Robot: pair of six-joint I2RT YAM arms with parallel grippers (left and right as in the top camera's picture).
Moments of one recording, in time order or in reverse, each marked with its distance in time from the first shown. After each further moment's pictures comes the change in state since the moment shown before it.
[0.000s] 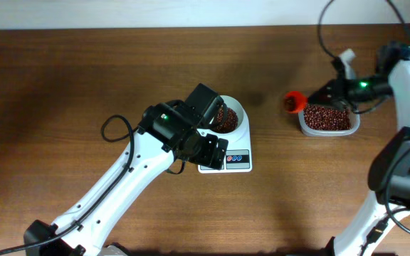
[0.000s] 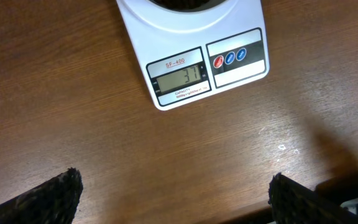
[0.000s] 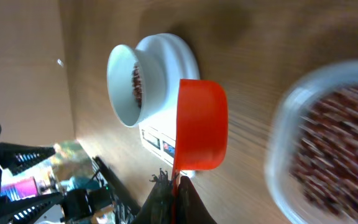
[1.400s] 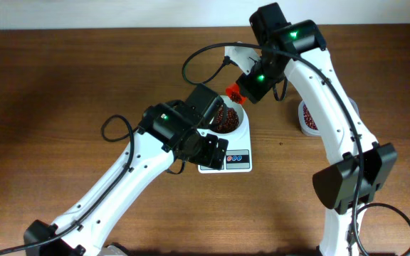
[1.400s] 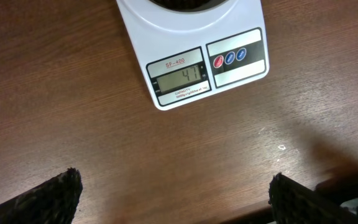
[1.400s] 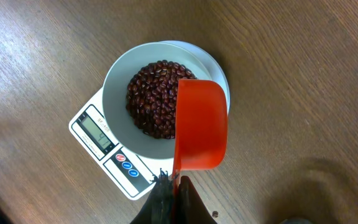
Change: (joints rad) left arm 0.000 0.000 0.000 0.000 0.000 0.000; right arm 0.621 0.000 0.367 0.017 0.630 -0.109
